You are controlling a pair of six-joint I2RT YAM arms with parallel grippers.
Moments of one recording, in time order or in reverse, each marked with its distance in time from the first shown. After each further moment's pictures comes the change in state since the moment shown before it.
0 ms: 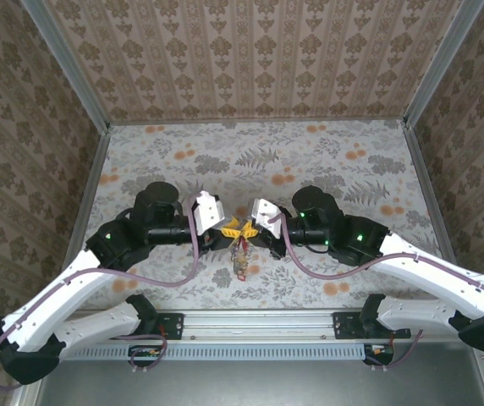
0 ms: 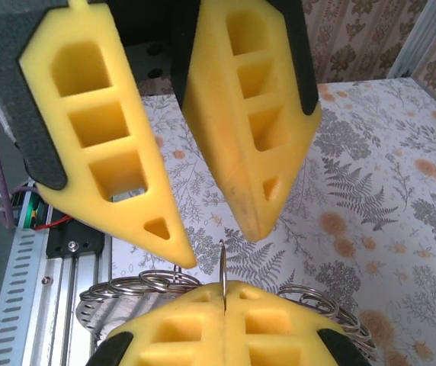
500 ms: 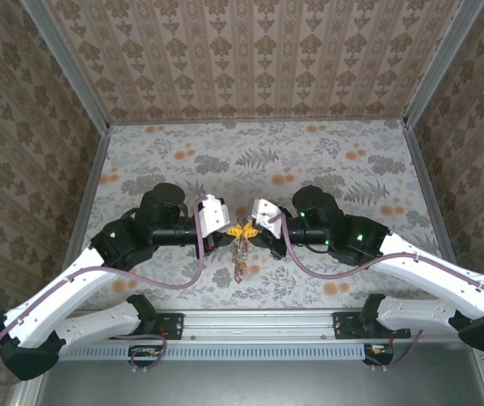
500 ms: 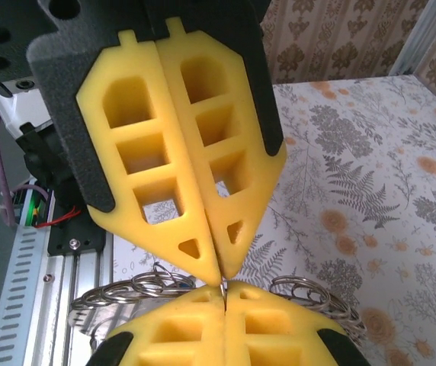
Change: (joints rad) left arm -0.032 0.017 0.000 -0.013 -0.037 0.035; right arm -0.001 0.000 0.000 -0.007 -0.007 0.000
